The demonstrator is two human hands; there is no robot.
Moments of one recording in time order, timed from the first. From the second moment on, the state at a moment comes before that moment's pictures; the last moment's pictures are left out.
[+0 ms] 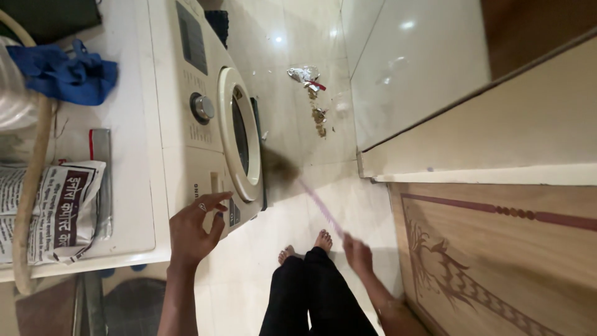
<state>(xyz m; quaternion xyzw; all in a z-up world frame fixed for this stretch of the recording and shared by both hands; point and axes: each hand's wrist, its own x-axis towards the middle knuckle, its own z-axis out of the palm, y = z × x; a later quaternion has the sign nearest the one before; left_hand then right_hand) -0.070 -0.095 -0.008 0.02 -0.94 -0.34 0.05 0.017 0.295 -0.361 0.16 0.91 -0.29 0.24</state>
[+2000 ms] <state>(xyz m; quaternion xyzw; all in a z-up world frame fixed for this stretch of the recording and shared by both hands) -0.064 -0.102 -0.021 0.04 -0.94 -0.34 0.08 -0.059 0.351 -0.199 -0.01 0.98 -0.20 0.10</state>
